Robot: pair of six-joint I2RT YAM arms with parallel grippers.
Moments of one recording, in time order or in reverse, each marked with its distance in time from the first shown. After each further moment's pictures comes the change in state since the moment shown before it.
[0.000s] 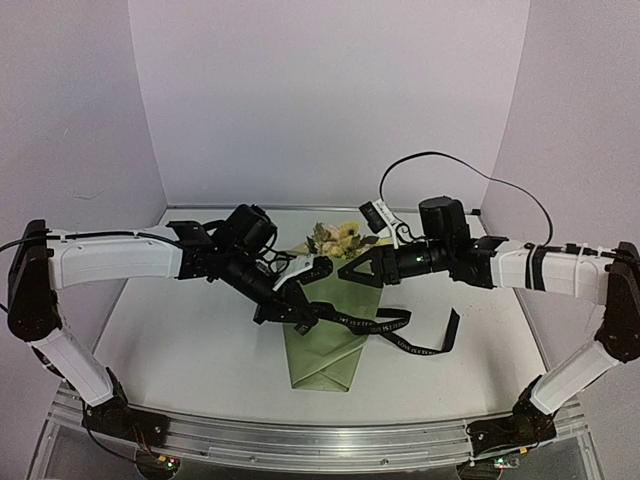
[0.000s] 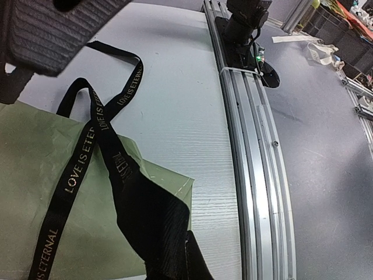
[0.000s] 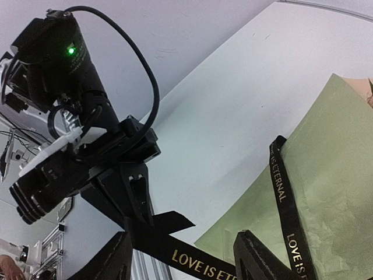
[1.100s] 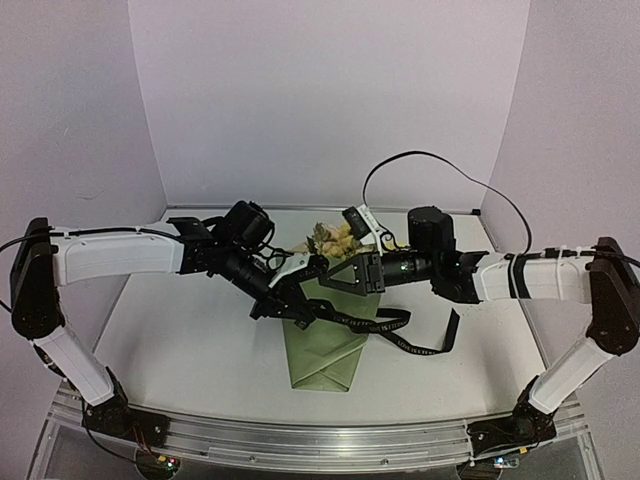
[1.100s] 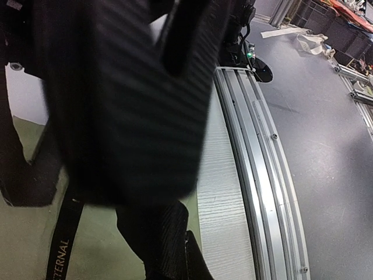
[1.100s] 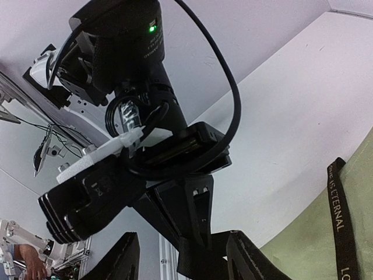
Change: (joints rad) left arm 0.037 0.016 0.014 -0.018 0.067 0.126; right arm 0.087 0.065 -0.053 0.320 -0.077 0.177
